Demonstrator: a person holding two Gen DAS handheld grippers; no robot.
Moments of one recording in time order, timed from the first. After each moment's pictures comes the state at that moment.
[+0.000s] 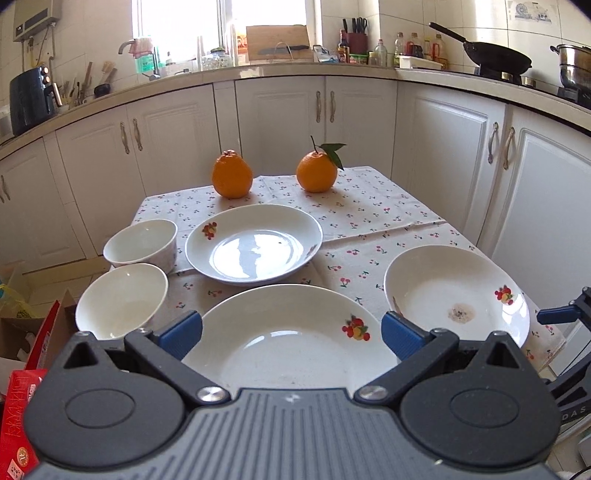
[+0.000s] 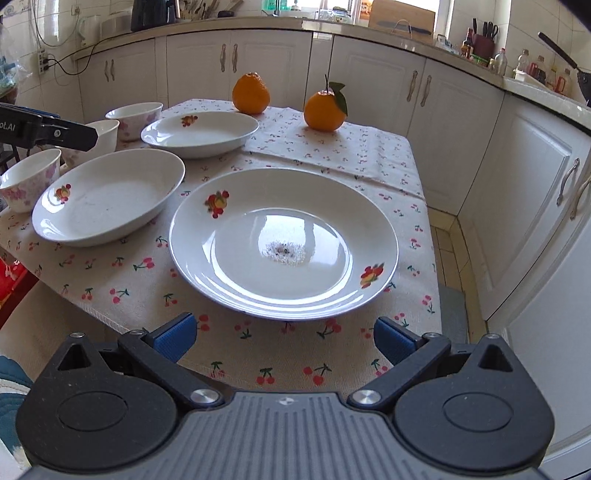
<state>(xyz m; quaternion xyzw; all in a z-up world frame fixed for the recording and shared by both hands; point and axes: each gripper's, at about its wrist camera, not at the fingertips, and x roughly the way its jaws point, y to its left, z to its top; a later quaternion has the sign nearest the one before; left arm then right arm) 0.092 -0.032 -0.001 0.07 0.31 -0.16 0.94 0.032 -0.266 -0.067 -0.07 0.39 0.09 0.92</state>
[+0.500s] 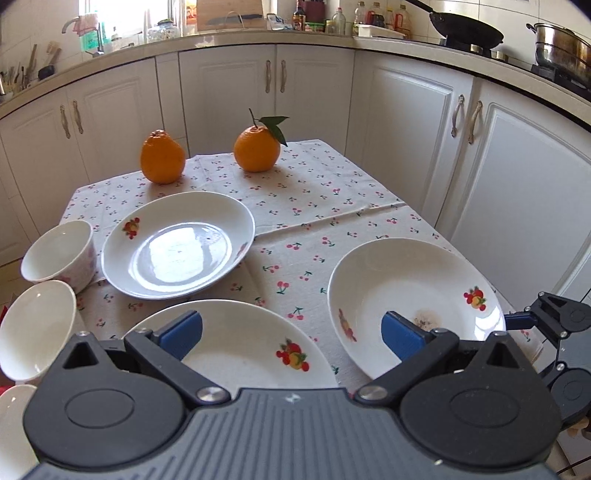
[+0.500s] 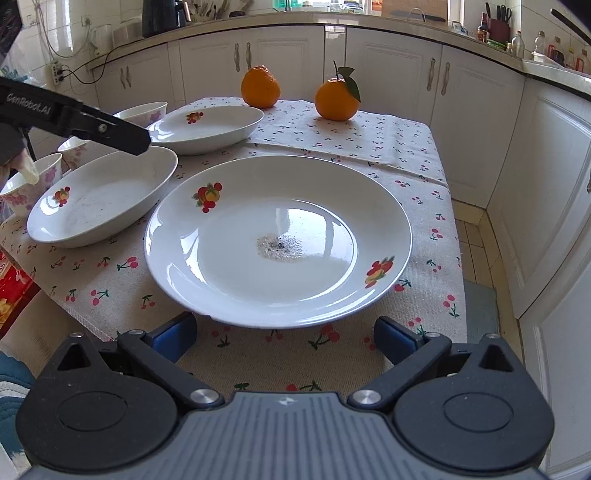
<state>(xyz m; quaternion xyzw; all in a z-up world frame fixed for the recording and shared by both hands) 0.137 -0.082 -0.011 0.08 0.36 -0.23 0.90 0.055 -0.288 -0.087 -0.04 0.38 0.14 0.91</state>
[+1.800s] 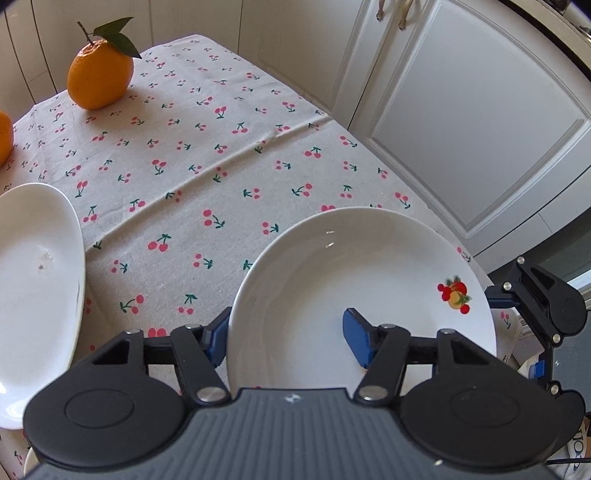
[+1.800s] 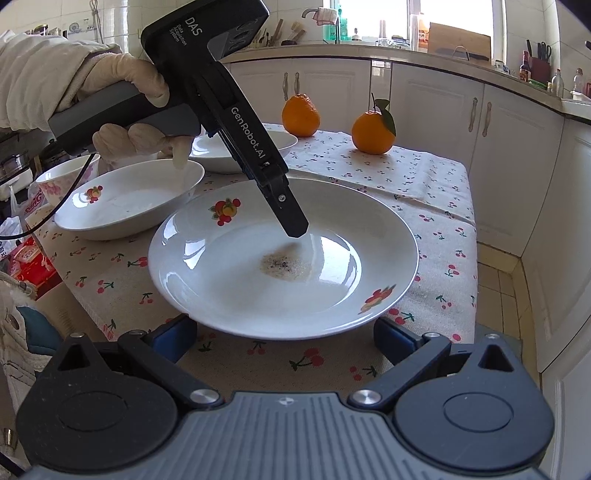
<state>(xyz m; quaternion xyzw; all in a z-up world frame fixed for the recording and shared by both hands) 0.245 -0.189 -0.050 0.15 0.53 -0.37 0.75 0.058 -0.306 -0.095 -0.06 0.32 0.23 0.92</state>
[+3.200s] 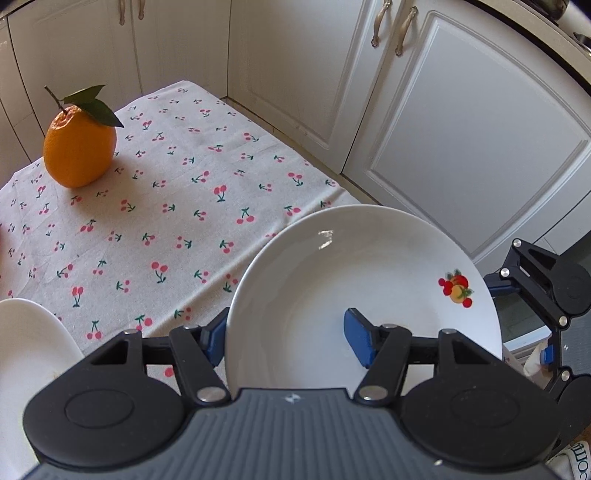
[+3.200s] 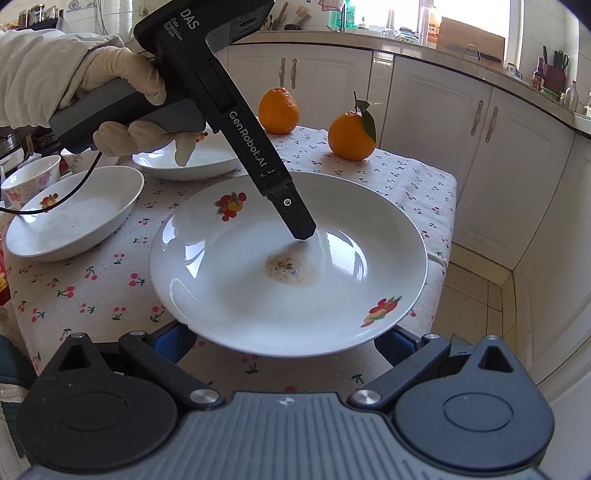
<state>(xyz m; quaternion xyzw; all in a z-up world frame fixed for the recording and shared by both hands) 0.306 -0.220 -0.047 0.16 0.49 -0.39 0.76 0.130 -0.337 -0.079 -0.10 0.35 0.23 0.90</state>
